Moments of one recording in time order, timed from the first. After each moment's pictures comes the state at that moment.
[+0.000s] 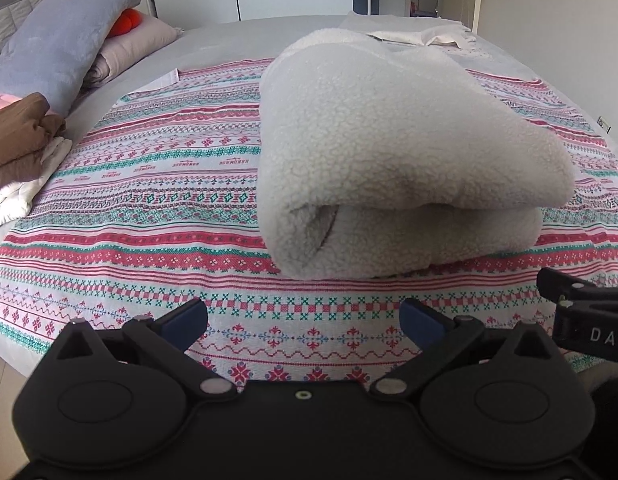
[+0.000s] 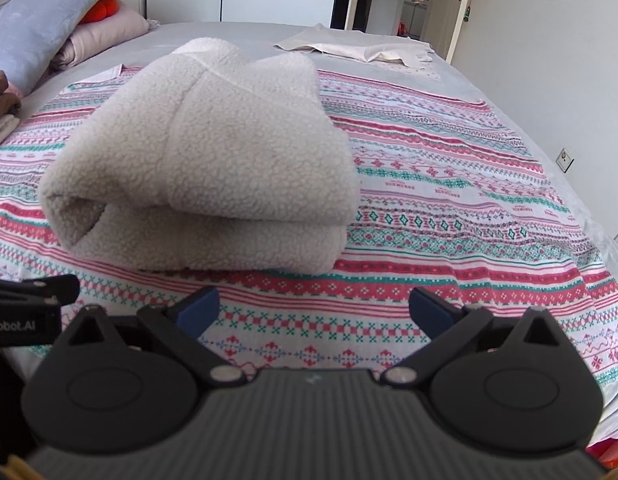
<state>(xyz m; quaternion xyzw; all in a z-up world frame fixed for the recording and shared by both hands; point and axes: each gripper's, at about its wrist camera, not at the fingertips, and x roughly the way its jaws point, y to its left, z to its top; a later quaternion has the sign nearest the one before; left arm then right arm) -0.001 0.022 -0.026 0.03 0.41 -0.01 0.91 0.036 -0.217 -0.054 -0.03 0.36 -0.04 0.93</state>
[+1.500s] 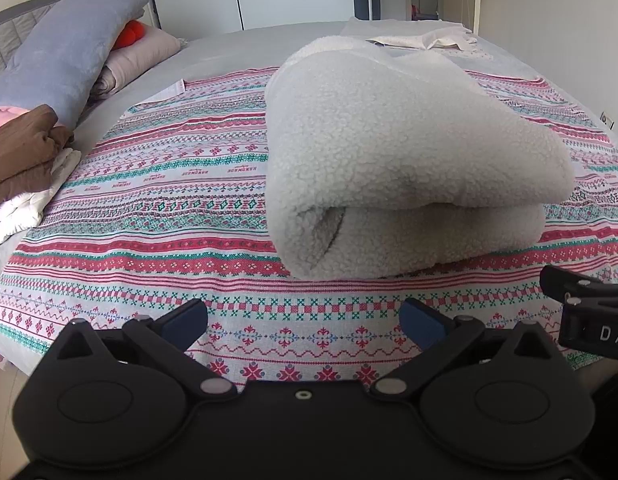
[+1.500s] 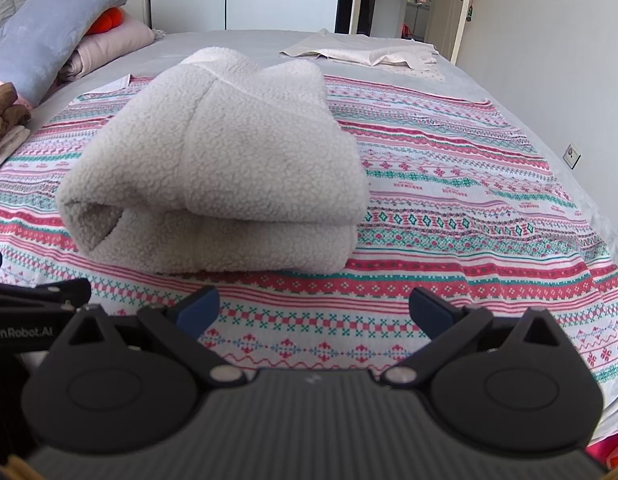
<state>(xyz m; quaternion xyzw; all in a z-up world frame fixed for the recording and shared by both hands) -0.009 0.019 -0.024 0.05 0.40 0.00 0.92 0.028 -0.213 -0.050 -0.01 0.35 -0.03 0.94</state>
